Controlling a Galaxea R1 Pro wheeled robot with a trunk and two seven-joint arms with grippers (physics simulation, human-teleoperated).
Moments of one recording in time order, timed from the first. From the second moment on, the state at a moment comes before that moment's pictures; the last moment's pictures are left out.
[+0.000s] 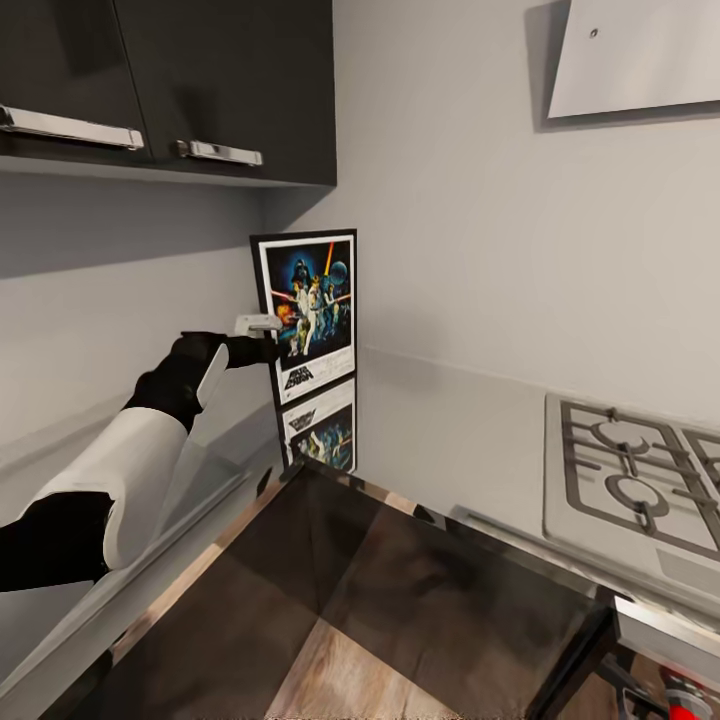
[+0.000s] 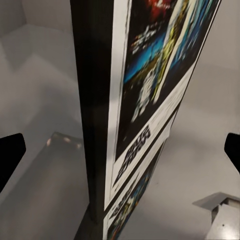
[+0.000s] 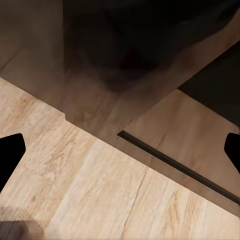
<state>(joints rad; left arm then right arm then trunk) -1.30 0.02 -0.01 -0.62 0.01 0.61 -0.22 -0.12 -0.19 0.01 -0.30 0.02 -0.39 -0.08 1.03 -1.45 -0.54</state>
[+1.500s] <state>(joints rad) -1.30 0.02 -0.01 -0.62 0.01 0.61 -0.22 -0.12 -0.19 0.01 -0.30 0.06 -0.39 -0.07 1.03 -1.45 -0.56</state>
